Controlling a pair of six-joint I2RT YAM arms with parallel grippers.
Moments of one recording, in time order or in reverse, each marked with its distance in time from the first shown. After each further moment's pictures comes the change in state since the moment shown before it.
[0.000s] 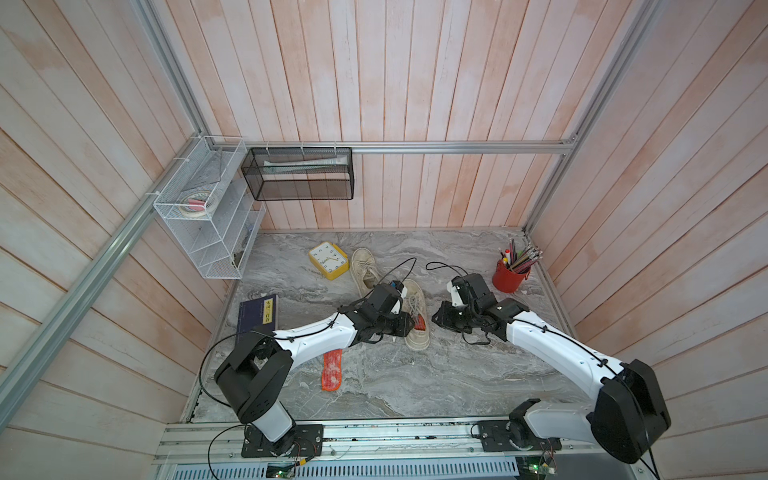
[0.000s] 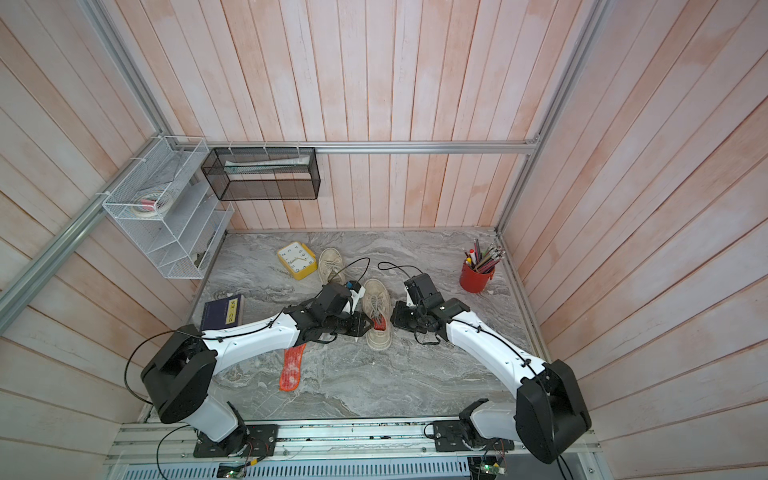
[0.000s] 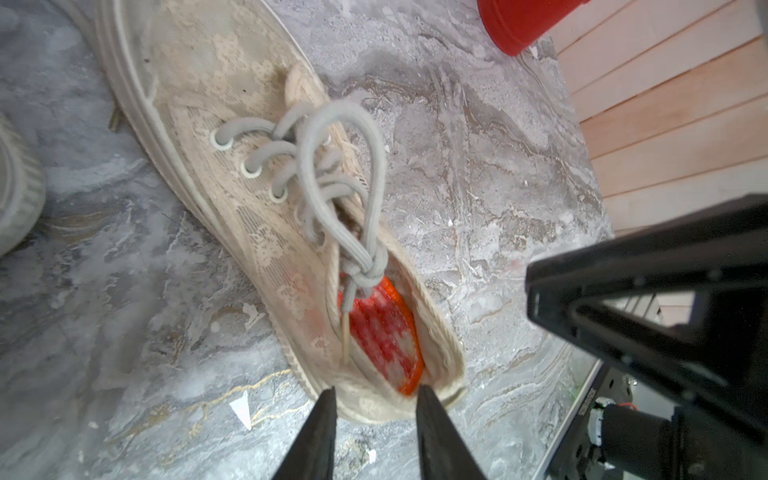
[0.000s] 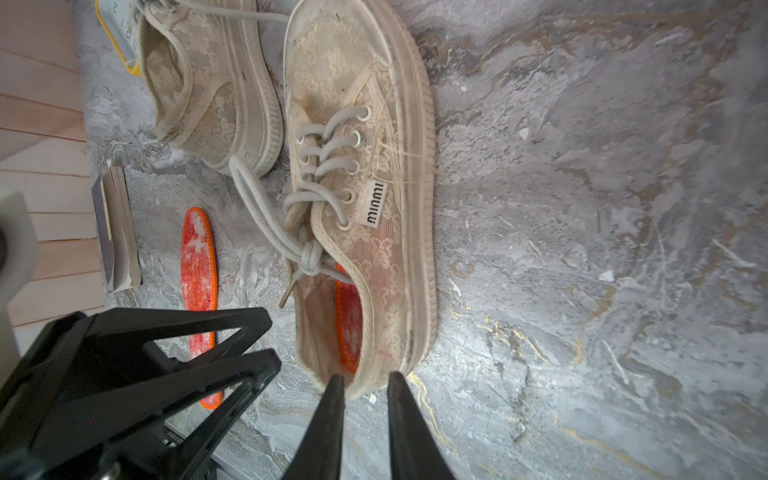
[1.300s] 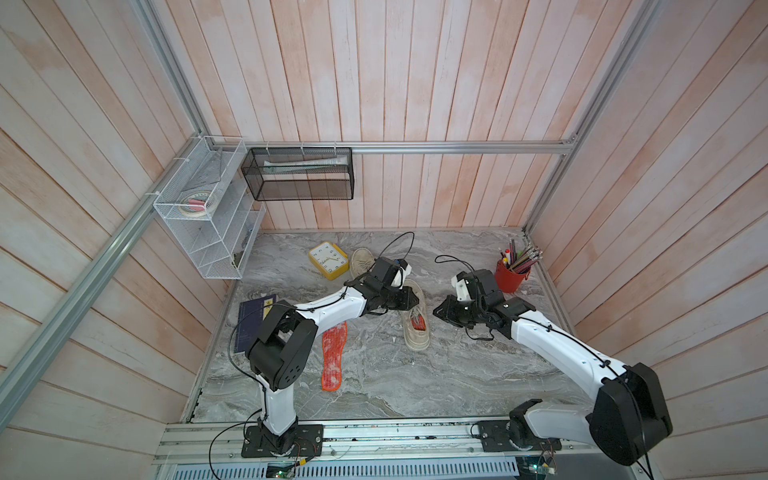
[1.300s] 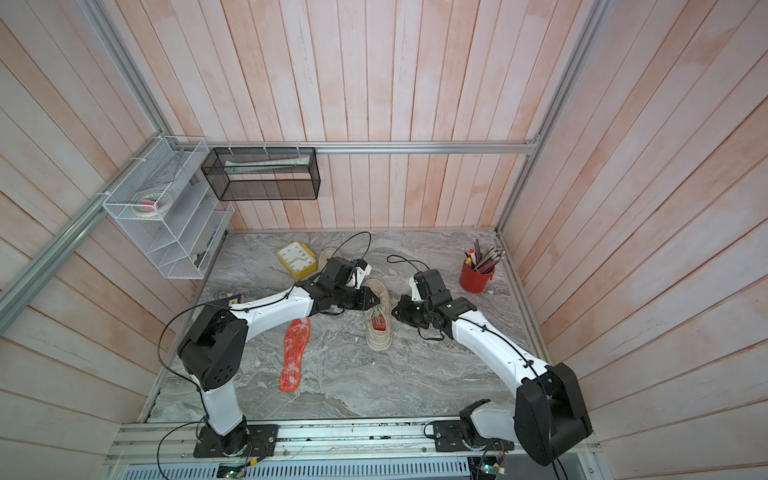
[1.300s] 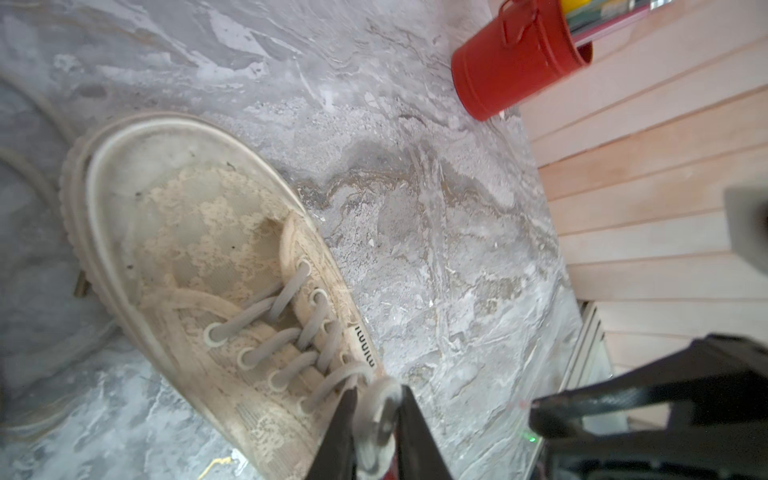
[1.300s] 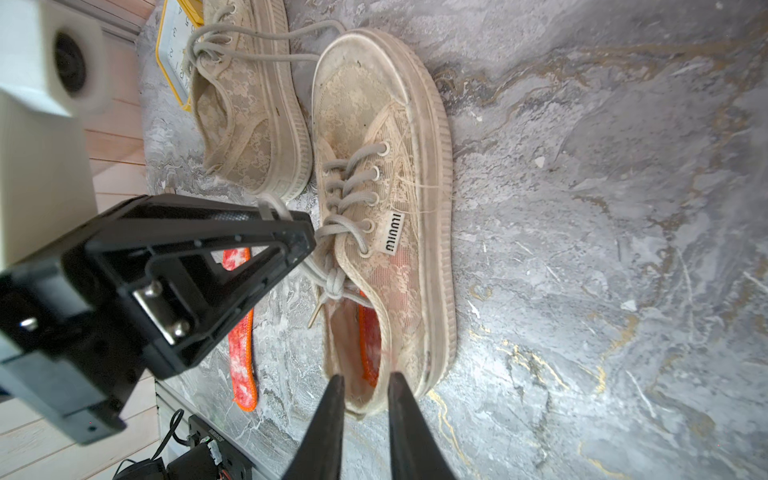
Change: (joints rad) left arm 0.138 0.228 0.269 -0.003 0.202 0.015; right arm -0.088 -0.027 -0.018 0.066 -0.103 0.003
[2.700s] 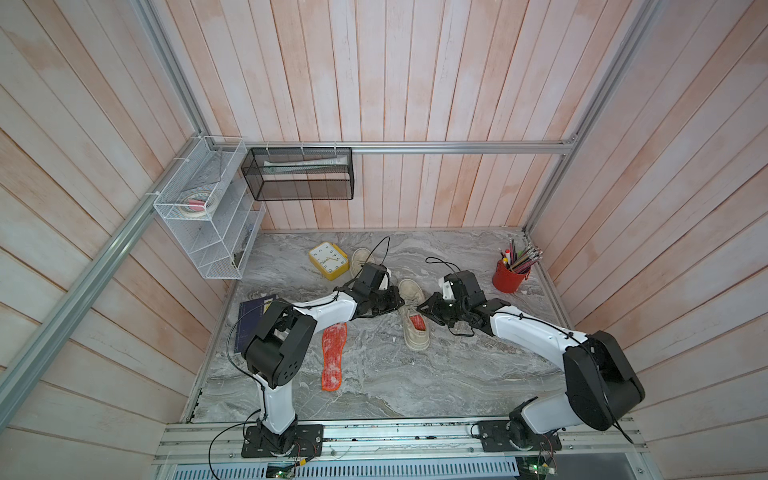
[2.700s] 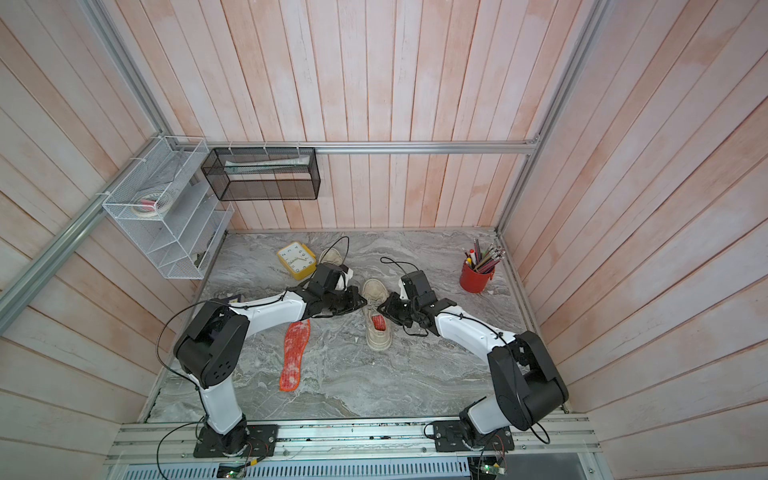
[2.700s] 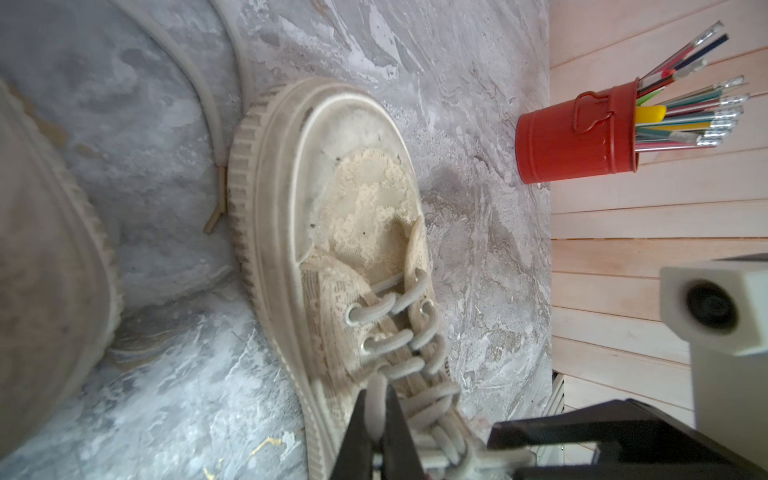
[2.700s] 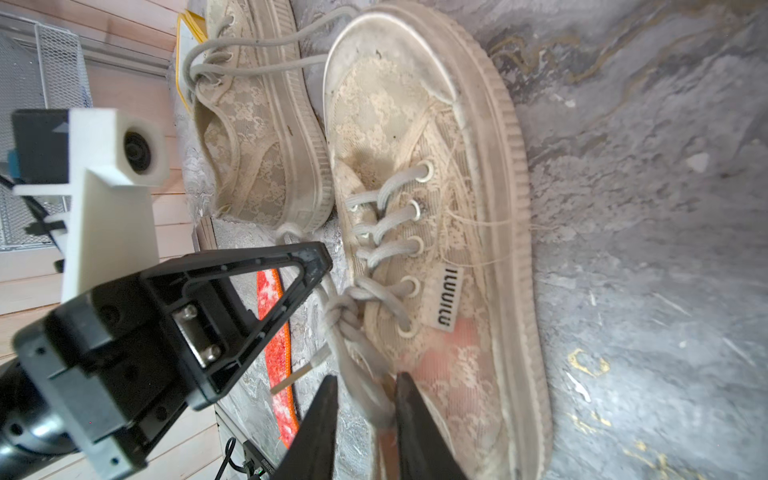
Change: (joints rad) left arm 0.064 -0.002 -0.130 0.112 -0.016 -0.236; right arm 0.044 0.189 -0.031 0.301 -0.051 0.196
